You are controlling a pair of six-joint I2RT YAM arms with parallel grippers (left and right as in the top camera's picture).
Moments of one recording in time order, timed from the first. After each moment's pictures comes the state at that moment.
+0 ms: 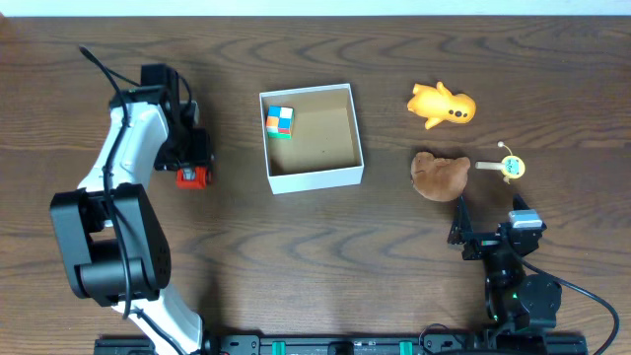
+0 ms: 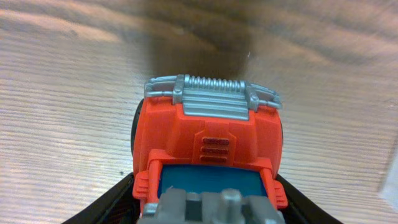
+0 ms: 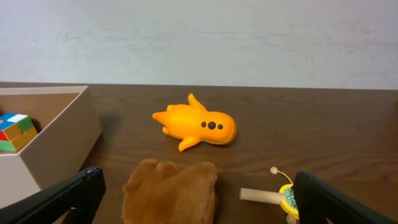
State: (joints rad) left arm 0.10 1.89 1.41 -1.00 0.02 0.02; right arm -0.03 0.01 0.01 -0.06 -0.10 0.06
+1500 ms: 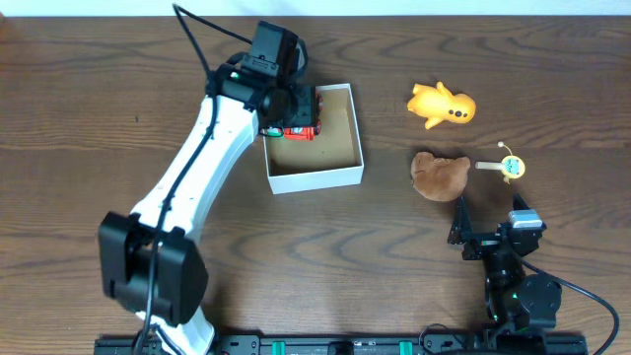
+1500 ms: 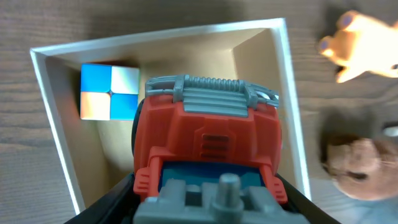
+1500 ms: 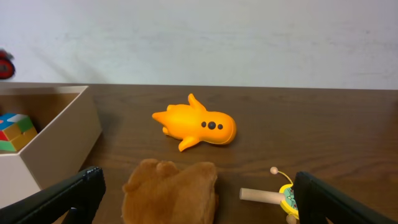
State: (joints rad) left arm -0.36 1.85 1.63 -0.89 0.16 -0.36; right arm -0.03 0.01 0.01 -0.06 -0.10 0.06
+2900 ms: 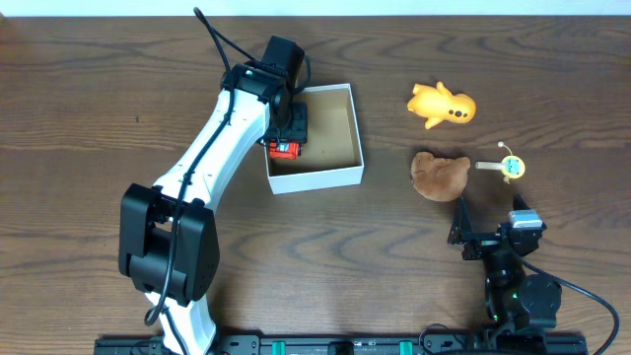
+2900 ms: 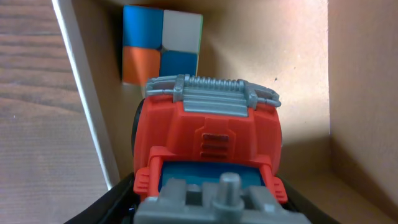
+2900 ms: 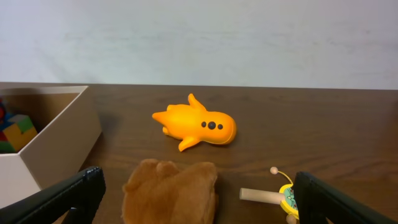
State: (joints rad) left arm -0.36 1.94 1.63 -1.00 0.02 -0.33; right arm -0.03 0.01 0.01 -0.06 -0.10 0.06
